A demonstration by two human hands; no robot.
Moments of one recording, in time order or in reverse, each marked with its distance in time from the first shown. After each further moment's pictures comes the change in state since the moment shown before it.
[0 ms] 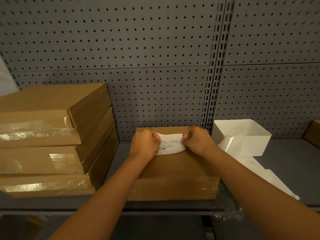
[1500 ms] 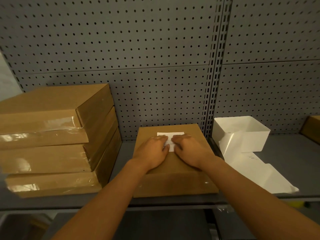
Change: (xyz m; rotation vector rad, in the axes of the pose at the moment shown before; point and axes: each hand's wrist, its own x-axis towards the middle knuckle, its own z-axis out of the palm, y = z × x) left_hand -0.015 -0.016 0.004 0.276 -0.277 0.349; right_hand -0.029 -0.009 0.023 -0.330 -0.137 -0.324
